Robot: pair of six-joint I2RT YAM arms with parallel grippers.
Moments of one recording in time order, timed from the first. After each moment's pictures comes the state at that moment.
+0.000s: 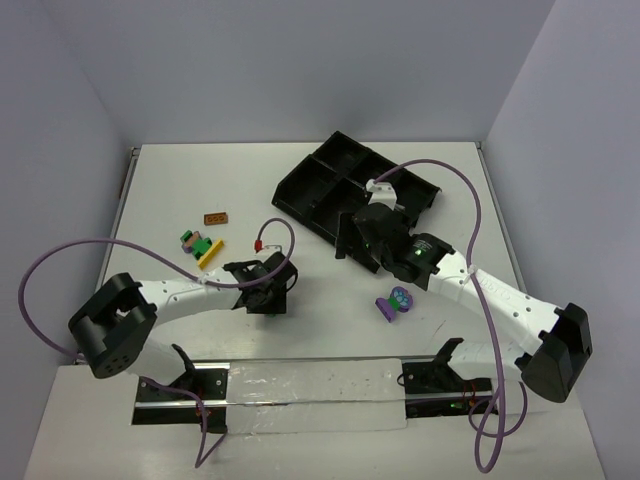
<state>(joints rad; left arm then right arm) -0.92 1.45 0.74 -0.52 -0.28 -0.82 0.79 1.19 1.01 -0.52 0.38 0.59</state>
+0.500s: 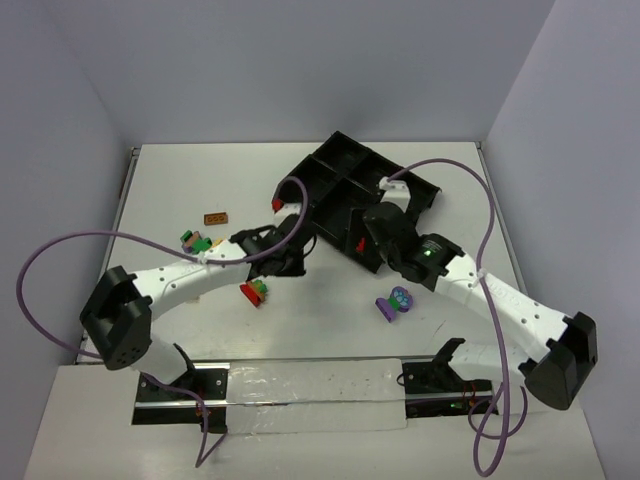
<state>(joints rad) -0.92 1.52 1.10 -0.61 -0.33 -0.77 0.75 1.15 1.00 -0.56 0.45 0.59</state>
